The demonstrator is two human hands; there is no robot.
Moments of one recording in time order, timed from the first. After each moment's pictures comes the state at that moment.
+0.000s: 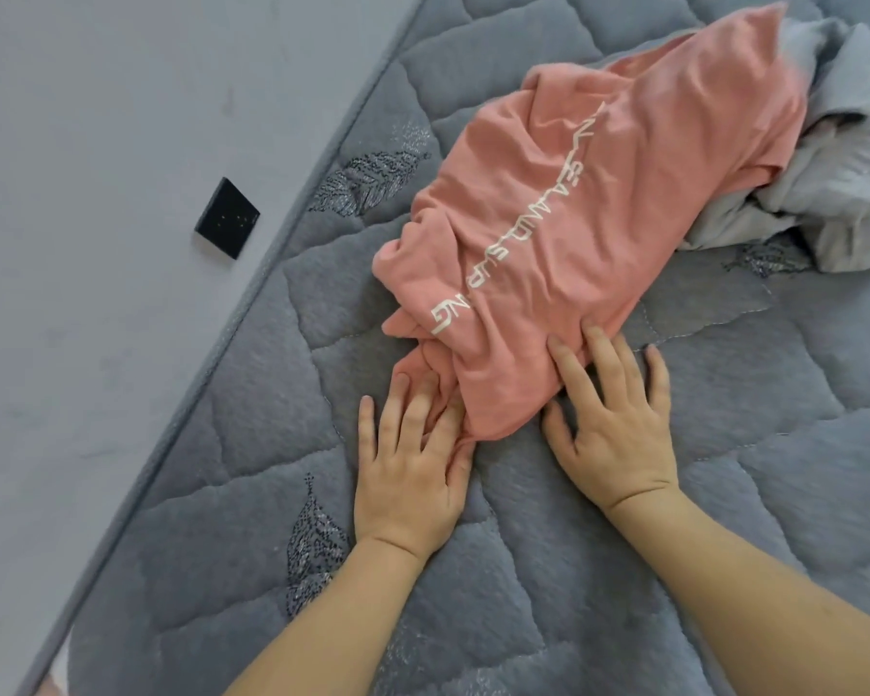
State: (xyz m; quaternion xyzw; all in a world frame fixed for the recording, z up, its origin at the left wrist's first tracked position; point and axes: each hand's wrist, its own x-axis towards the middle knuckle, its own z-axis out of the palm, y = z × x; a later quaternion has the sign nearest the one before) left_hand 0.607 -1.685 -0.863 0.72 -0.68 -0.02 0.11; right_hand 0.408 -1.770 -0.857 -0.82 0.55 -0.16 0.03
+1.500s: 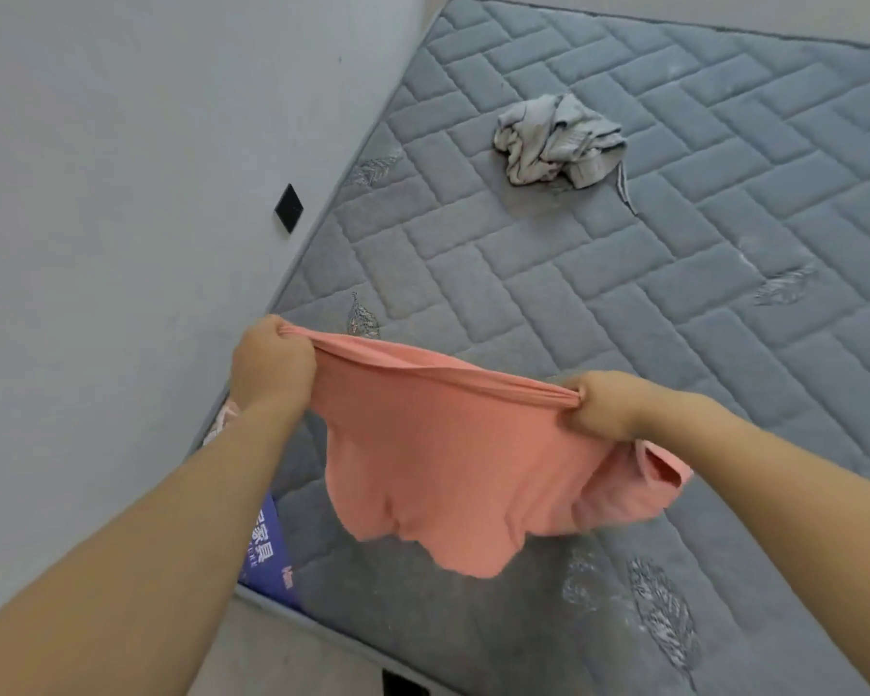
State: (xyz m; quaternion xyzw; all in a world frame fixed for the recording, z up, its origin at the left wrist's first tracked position) left_hand 0.647 -1.436 -0.564 0.87 -0.39 -0.15 0.25; right_hand 0.308 -1.461 -0.569 -0.73 0.55 0.22 0.34
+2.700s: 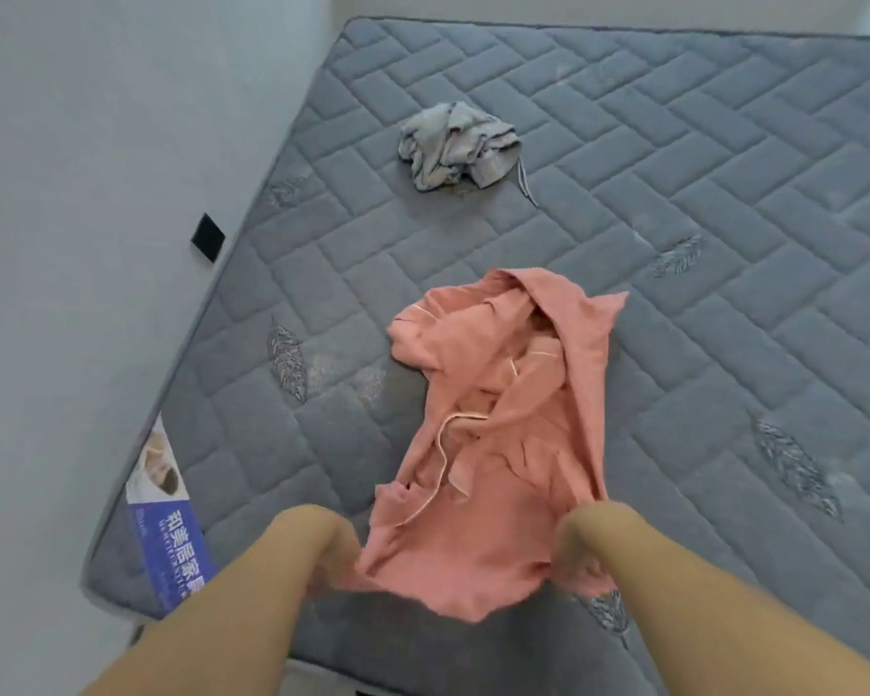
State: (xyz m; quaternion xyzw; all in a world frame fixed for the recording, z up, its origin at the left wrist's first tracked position) left_hand 0.517 -1.350 -0.626 0.57 -0.45 -0.45 -0.52; right_hand 0.232 -1.341 -0.637 -0.54 0.49 0.52 0.44
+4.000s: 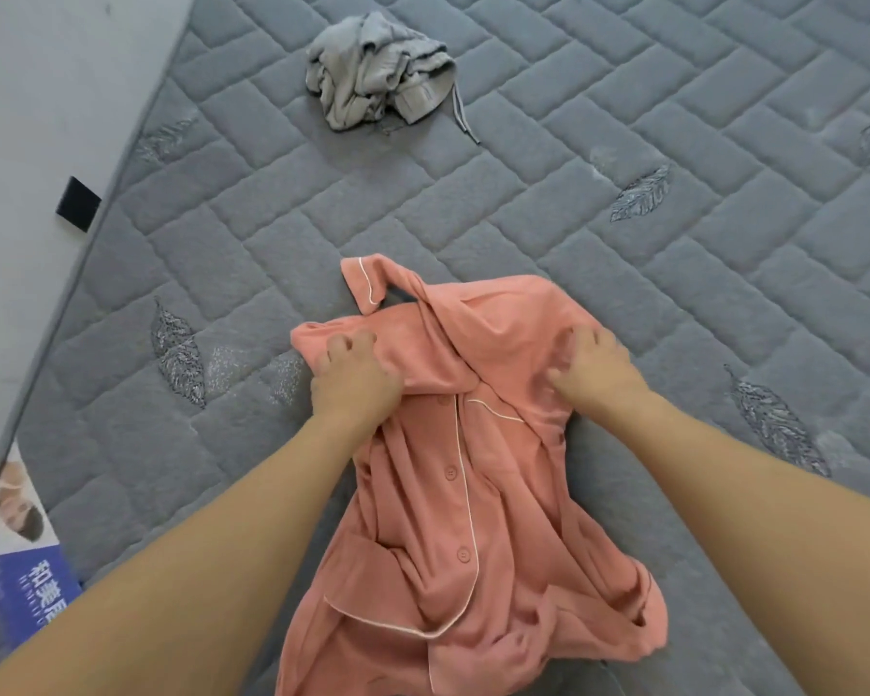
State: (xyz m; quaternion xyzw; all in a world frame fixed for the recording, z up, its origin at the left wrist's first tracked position) left_hand 0.396 -1.470 -0.716 0.73 -0.62 -0.27 -0.01; right_hand 0.125 -1.446 -0.718 -0.54 0.80 0.07 0.28
